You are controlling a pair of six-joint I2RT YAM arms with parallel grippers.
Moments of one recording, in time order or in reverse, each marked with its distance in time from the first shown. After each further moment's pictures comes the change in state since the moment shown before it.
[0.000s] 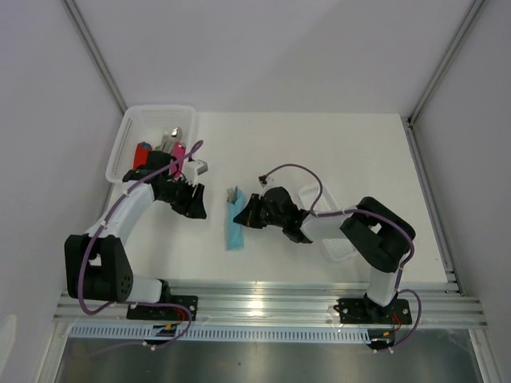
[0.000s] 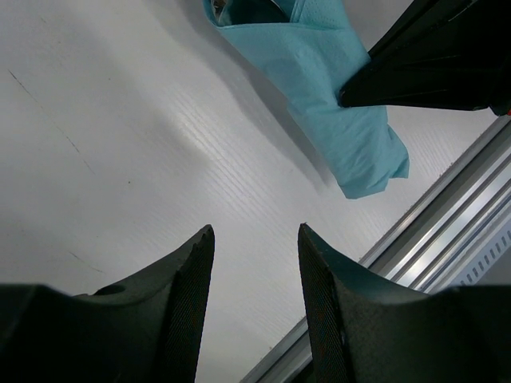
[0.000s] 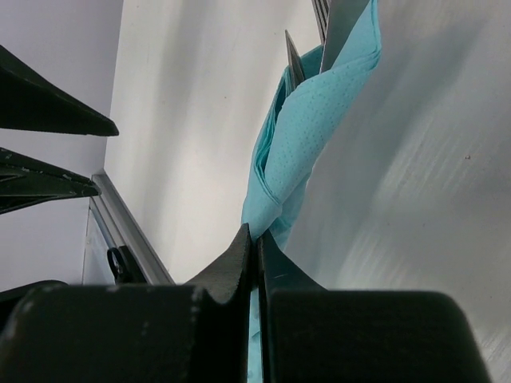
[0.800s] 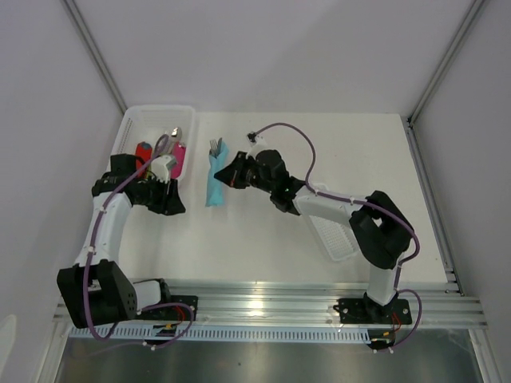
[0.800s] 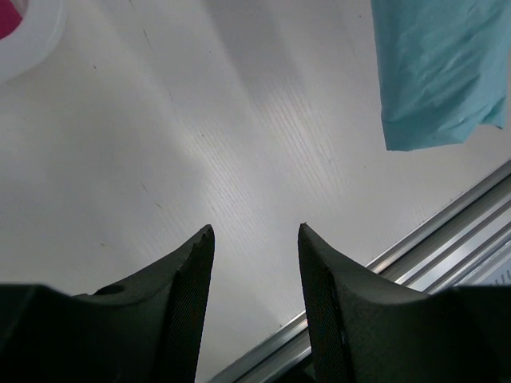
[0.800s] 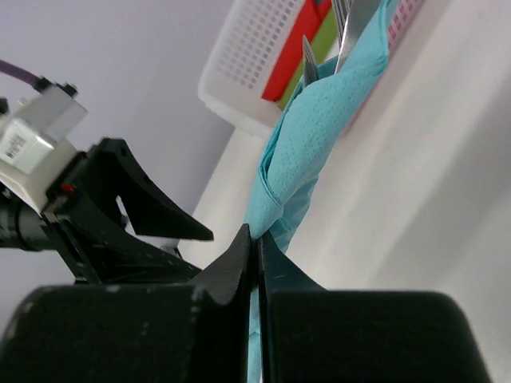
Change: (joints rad) left arm 0.239 -0.163 0.000 -0.073 0.023 0.019; right arm -0.040 0.010 0.380 -0.114 -0.004 -0.085
